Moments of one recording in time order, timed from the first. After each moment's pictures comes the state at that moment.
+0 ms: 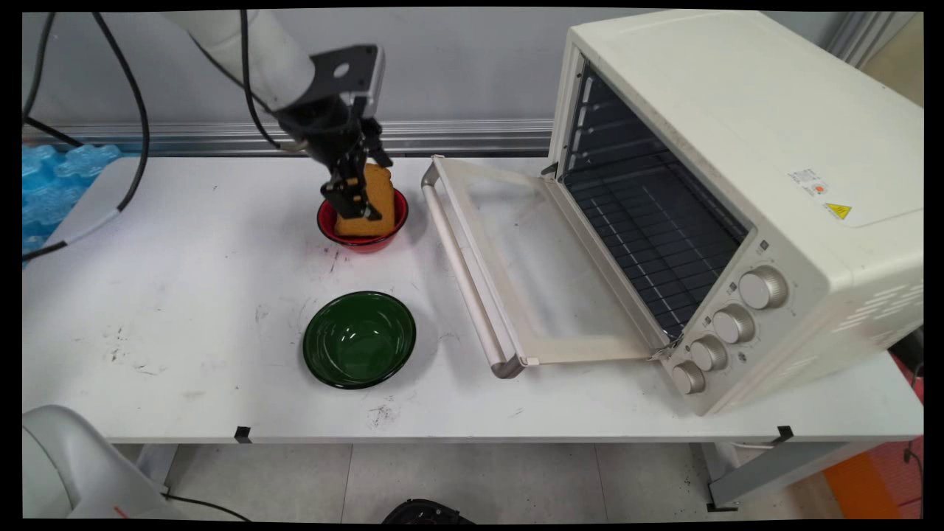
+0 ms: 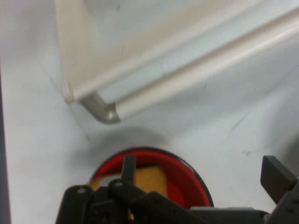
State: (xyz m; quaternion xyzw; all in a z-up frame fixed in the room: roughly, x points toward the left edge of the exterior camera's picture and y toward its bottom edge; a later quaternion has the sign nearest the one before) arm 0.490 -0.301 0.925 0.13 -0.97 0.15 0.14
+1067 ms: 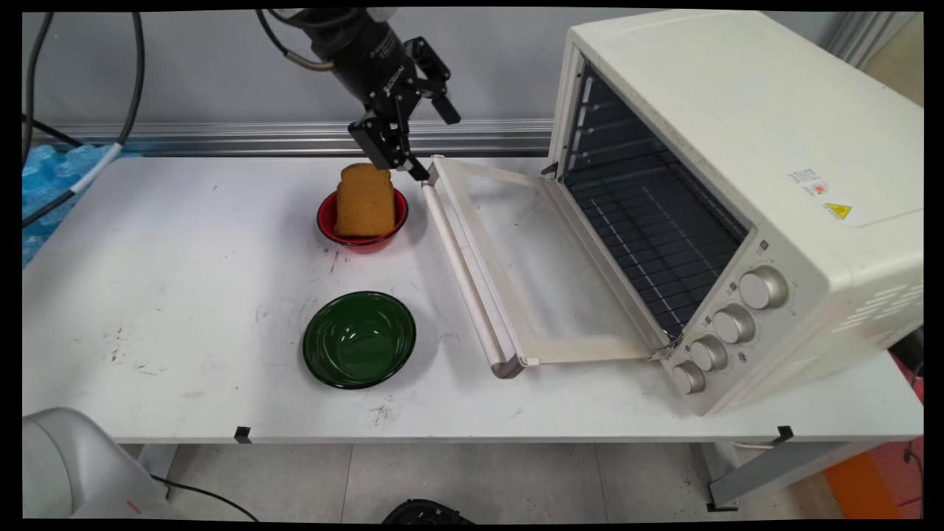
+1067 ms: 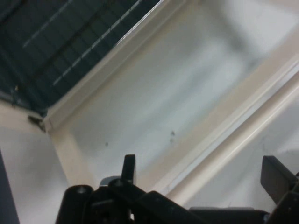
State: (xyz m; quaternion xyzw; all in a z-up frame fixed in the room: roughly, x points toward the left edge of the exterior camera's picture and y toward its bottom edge) arm 0.455 -0.328 1.007 -0.03 -0.96 0.12 0.24
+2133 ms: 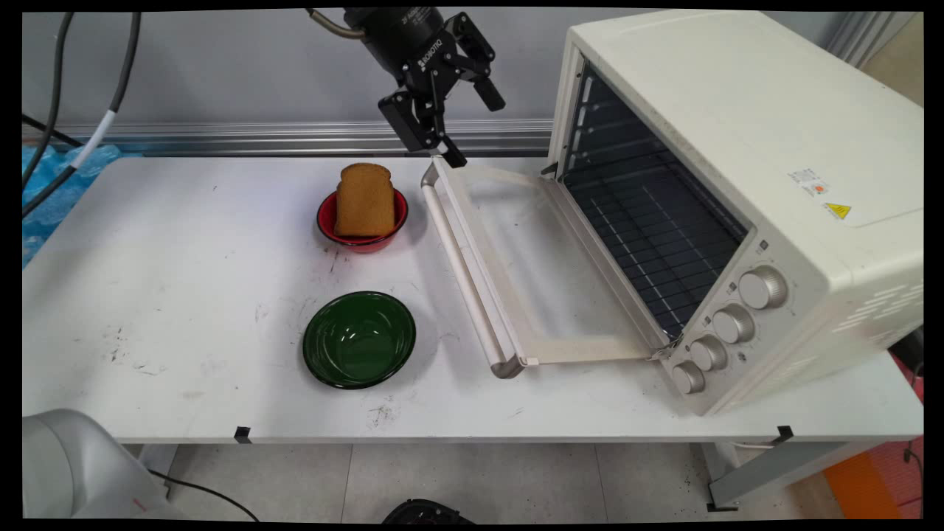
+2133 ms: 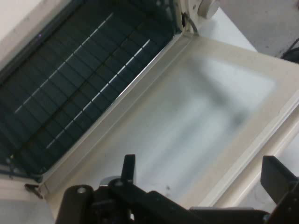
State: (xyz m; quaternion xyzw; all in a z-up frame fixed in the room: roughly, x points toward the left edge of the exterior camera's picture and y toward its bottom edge) arm 0.428 -0.347 1.031 -0.07 -0.95 0.09 0.29
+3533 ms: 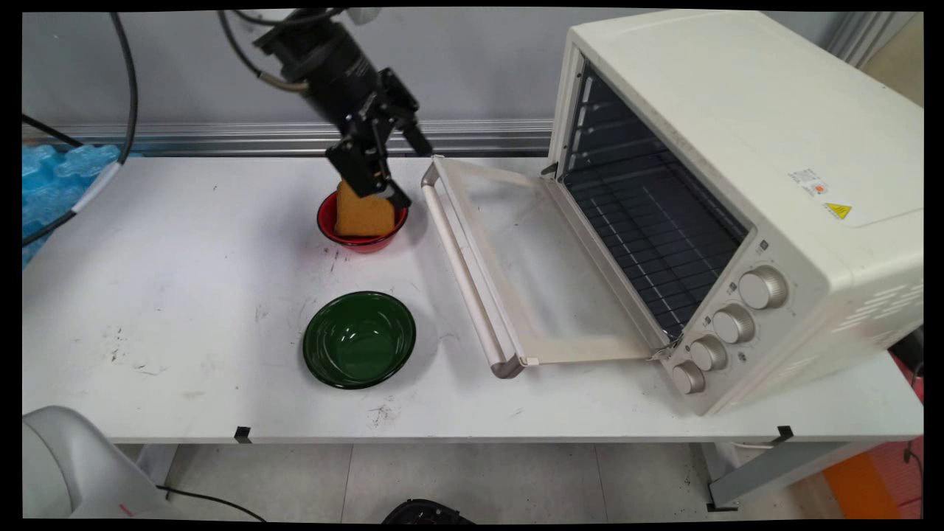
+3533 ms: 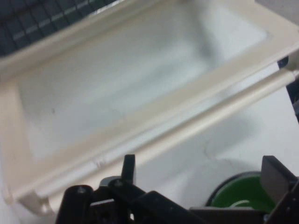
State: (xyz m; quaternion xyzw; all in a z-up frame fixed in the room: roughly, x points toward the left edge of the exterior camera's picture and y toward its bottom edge) arm 0.472 -0.294 0.992 0.10 -0.96 0.06 0.26
